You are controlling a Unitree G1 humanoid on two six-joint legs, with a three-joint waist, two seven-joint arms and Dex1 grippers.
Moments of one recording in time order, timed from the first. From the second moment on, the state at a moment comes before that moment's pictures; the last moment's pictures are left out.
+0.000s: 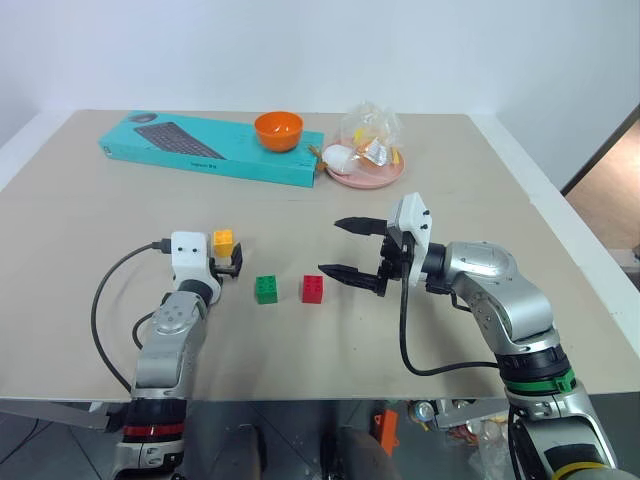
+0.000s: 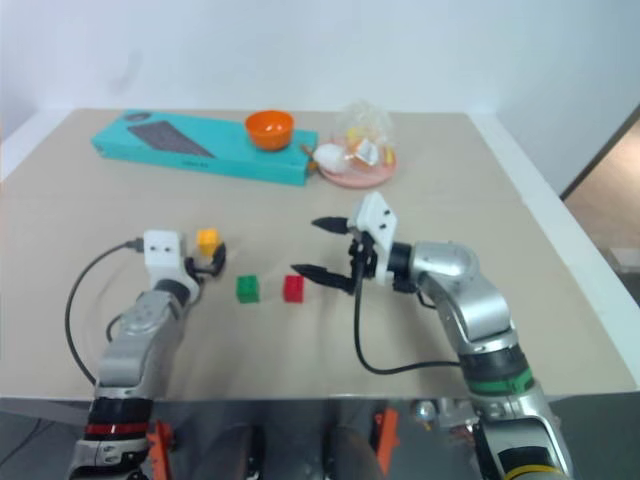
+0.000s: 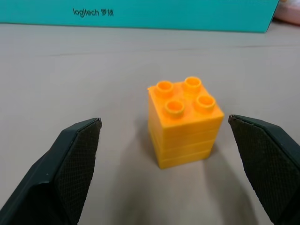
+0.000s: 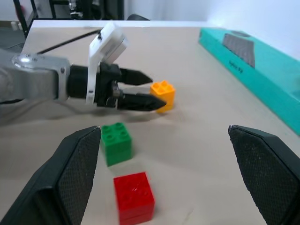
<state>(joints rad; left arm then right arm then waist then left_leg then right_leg) -0.29 0.14 0.12 -0.04 -0.12 0.36 -0.09 -0.55 -0.51 0.11 -0.15 0.40 0.43 0.95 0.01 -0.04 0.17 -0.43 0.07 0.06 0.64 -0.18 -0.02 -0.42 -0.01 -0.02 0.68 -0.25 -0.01</state>
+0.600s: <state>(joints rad) -0.35 0.13 0.13 0.06 -0.12 0.32 -0.08 -0.55 -0.50 0.11 -0.12 0.37 0.38 0.94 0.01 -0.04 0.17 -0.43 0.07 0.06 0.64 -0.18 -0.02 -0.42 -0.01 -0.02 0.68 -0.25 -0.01</state>
